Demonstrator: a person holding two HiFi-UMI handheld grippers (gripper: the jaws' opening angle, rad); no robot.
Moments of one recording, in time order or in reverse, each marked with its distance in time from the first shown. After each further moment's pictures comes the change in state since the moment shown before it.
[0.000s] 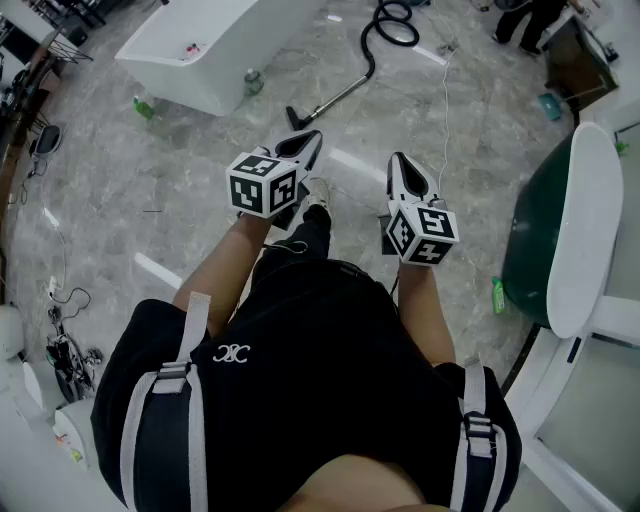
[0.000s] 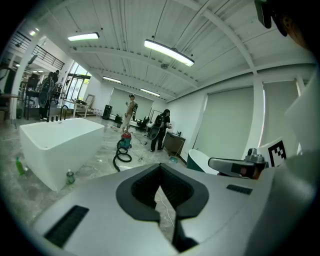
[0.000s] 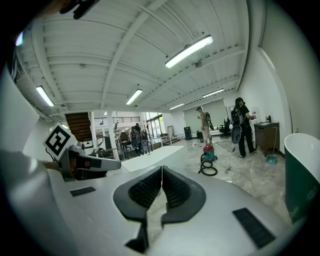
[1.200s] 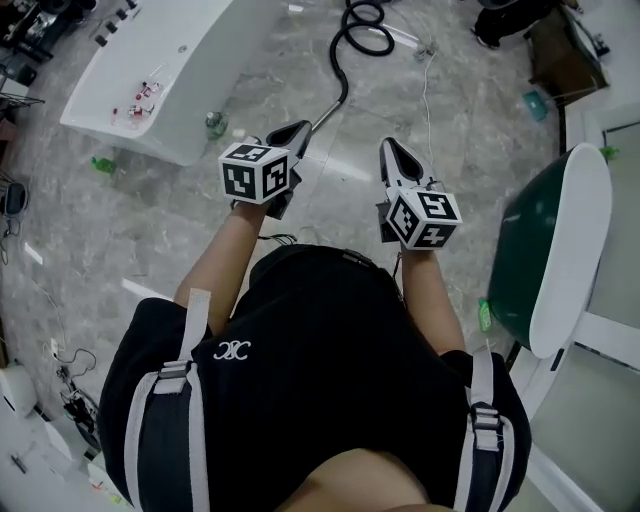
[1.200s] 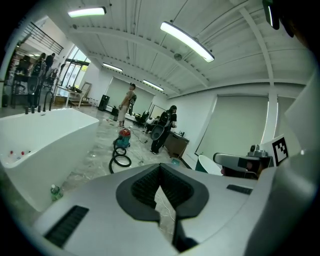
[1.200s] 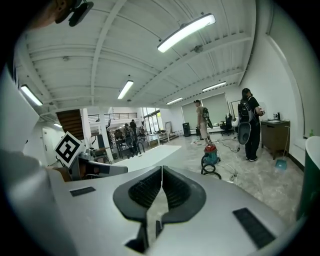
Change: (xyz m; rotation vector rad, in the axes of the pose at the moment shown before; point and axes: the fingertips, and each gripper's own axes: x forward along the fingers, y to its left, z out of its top) left arm 0.271 0.252 0.150 -0.060 0.054 -0.064; right arm 0.356 -0.103 0.107 0.010 0.037 0.003
